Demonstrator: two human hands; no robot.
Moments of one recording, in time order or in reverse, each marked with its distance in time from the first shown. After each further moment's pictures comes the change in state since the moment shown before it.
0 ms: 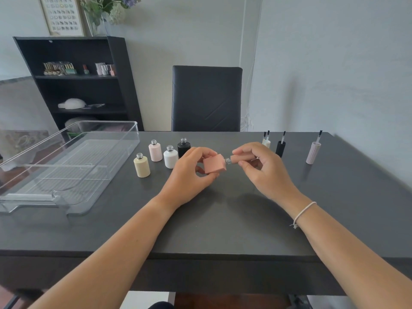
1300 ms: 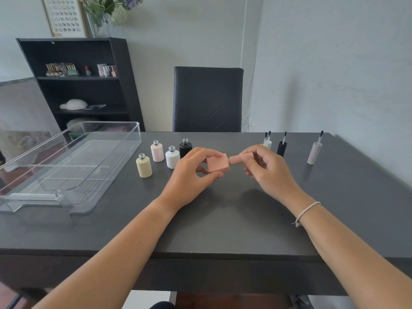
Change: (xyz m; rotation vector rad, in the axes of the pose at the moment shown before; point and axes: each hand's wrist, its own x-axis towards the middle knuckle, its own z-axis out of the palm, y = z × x) left_hand -0.003 0.004 -0.003 -0.076 -0.008 0.086; right_hand -0.001 -0.004 -0.005 0.034 -0.014 0.150
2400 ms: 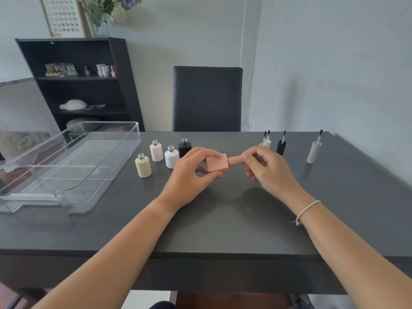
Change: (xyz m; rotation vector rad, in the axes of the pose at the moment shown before) left_hand 0.000 0.000 0.002 -0.011 0.003 0.008; right_hand 0.001 0.001 -0.001 0.034 0.004 0.073
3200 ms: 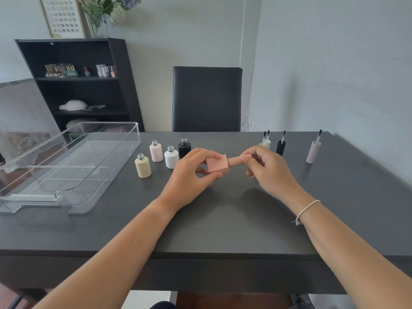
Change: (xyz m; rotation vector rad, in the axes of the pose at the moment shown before) left_hand 0.000 0.002 0.000 0.023 -0.013 -0.025; right_hand 0.001 0.001 -0.001 -0.107 0.004 -0.008
